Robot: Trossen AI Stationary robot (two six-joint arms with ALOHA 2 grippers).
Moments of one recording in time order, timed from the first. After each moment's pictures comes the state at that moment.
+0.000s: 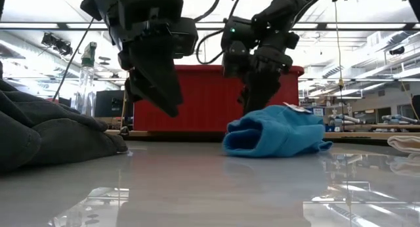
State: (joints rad) left arm -0.23 1.67 1.00 -0.26 0.03 -0.67; right arm -0.19 1.85 1.24 -0.60 -0.38 -0.14
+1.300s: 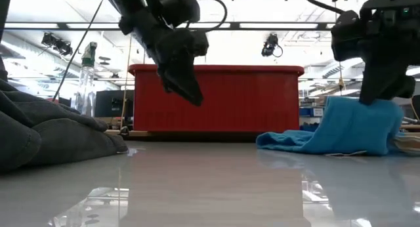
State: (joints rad) left arm 0.11 1.64 1.06 -0.31 0.07 -0.13; right arm 0.39 1.16 0.59 -0.44 0.12 1.12
